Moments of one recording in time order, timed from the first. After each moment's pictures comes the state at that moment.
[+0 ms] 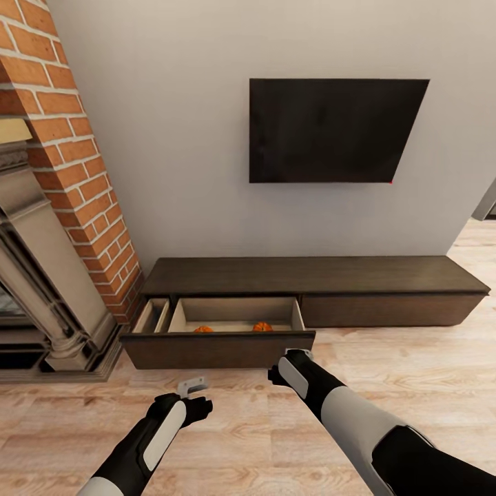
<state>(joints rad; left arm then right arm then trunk) -0.46 -0.03 -0.29 -0.91 0.65 0.64 0.43 -0.87 0.16 0.52 -0.35 -0.75 0.55 -0.49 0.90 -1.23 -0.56</state>
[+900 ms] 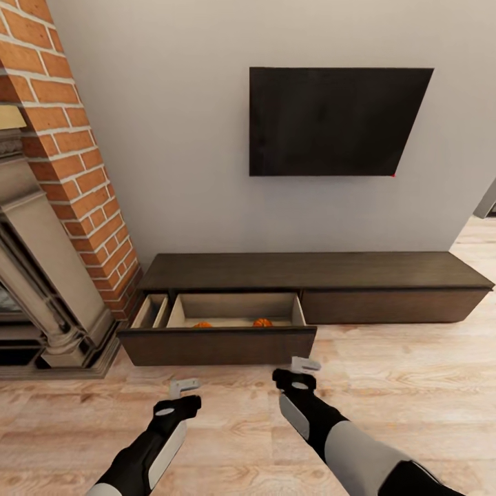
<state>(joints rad) -0.46 -0.03 -0.31 -0.75 0.41 0.28 0.42 -0.74 0.16 0.57 -0.34 -0.64 0.01 -0.48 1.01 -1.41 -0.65</state>
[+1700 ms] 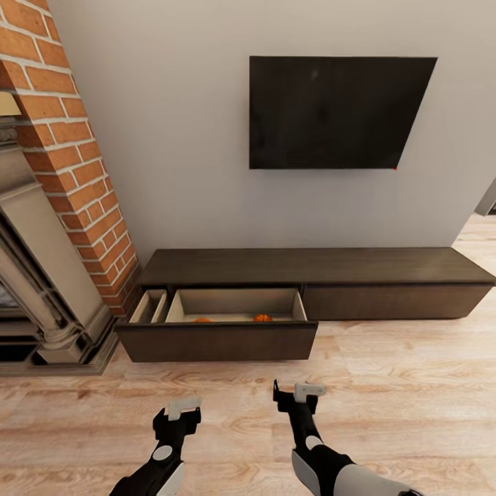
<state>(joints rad) -0.46 -0.03 -0.46 -0.47 0.40 -0.20 0.37 -0.64 0.16 0.60 -0.13 -0.53 -0.58 -0.23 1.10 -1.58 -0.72</state>
